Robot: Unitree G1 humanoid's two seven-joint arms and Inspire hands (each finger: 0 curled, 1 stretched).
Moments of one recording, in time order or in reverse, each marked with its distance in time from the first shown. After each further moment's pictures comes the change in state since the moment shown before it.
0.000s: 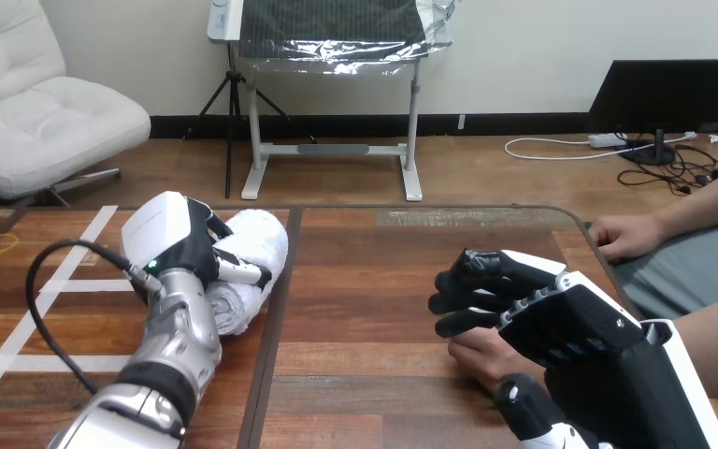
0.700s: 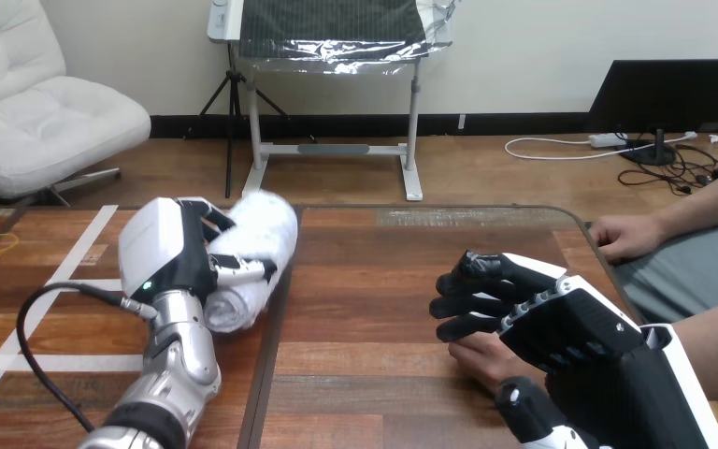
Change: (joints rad) left arm 0.113 0.007 0.037 -0.087 -0.014 -0.170 0.125; right arm 0.009 -0.003 0.000 0.000 0.002 0.001 -0.001
